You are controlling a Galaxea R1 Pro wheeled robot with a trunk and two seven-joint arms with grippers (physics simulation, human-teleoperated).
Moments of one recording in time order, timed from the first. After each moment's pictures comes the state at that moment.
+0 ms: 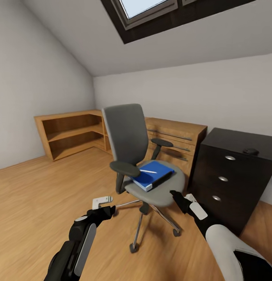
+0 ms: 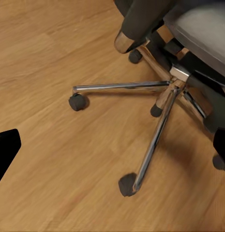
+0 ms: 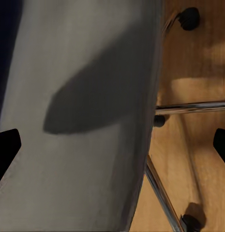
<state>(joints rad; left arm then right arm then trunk) -0.31 -0.15 -0.07 -1.39 0.18 0.69 0.21 -0.82 -0.02 -0.22 -0.34 -0.78 0.27 0.02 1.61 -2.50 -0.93</state>
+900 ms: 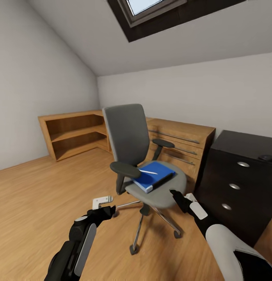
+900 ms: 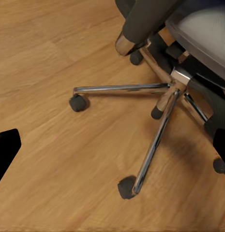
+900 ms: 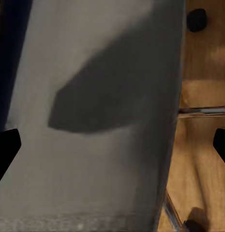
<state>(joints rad) -0.31 -0.16 -0.07 -1.39 0.18 0.69 0.20 -0.82 -0.02 -0.22 -0.35 -0.78 0.27 0.02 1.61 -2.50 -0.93</state>
